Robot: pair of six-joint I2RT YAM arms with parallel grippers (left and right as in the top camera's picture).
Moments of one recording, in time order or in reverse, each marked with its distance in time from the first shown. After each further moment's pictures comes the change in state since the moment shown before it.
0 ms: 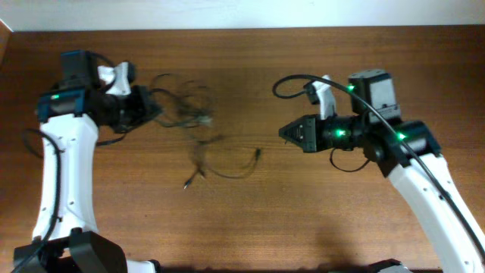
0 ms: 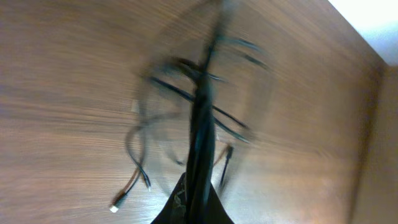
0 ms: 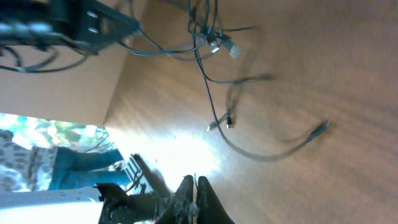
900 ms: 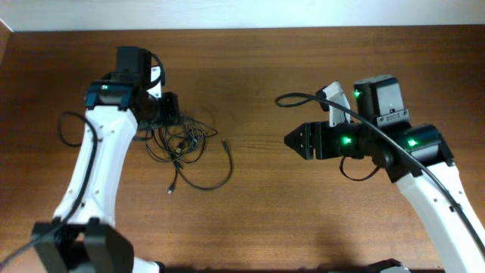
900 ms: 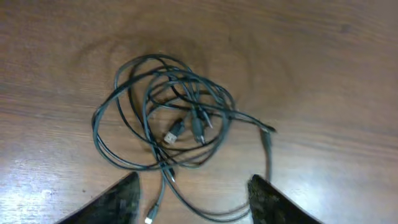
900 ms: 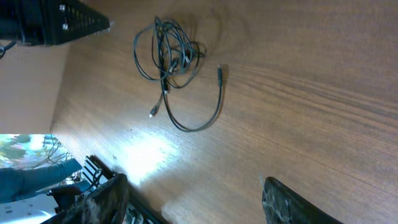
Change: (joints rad) left arm -0.248 0.054 0.000 0.010 -0.468 0.016; right arm 0.000 -0.025 0.026 -0.188 0.217 -0.027
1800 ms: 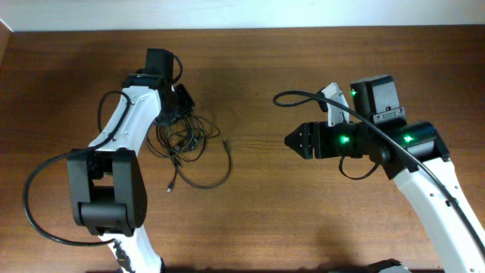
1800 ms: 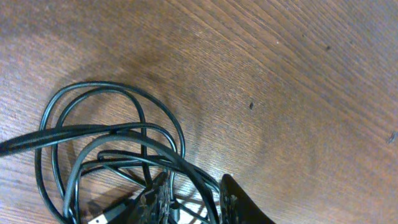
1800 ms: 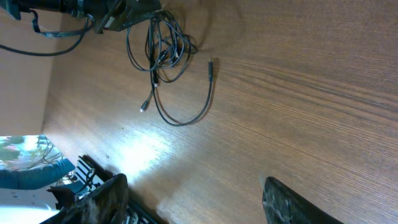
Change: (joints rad) left arm -0.022 0.327 0.001 0.283 0.010 -0.405; right arm 0.000 0.021 0.000 -0.013 0.024 0.000
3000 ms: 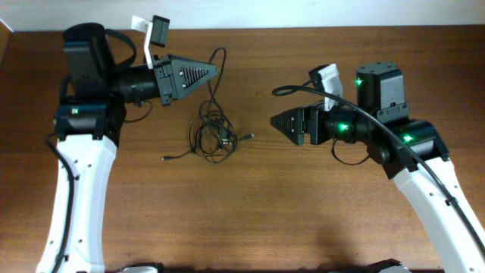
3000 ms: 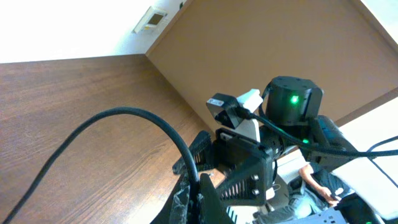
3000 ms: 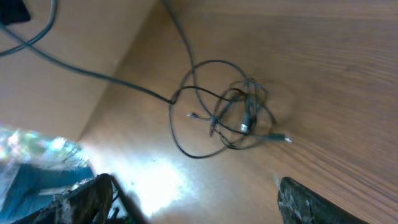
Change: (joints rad) left arm 0.094 -0.524 -0.030 0.353 1.195 0.281; right arm 0.000 0.002 0.000 0.275 -0.182 -0.026
